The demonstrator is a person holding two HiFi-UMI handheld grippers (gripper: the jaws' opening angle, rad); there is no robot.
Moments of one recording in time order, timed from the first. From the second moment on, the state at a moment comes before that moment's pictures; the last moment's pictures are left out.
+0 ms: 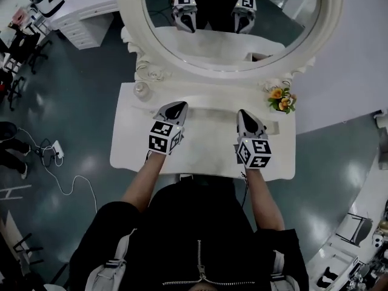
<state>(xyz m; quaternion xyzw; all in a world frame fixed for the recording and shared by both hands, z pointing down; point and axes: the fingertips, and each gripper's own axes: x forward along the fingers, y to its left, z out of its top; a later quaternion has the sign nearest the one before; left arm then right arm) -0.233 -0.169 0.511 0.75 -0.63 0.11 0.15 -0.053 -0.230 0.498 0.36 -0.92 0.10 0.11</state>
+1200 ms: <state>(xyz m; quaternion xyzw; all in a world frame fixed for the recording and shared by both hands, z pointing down) -0.275 -0.131 0.494 0.74 -0.66 0.08 0.14 -0.061 -0.218 0.481 0.36 -0.92 0.07 0.09</state>
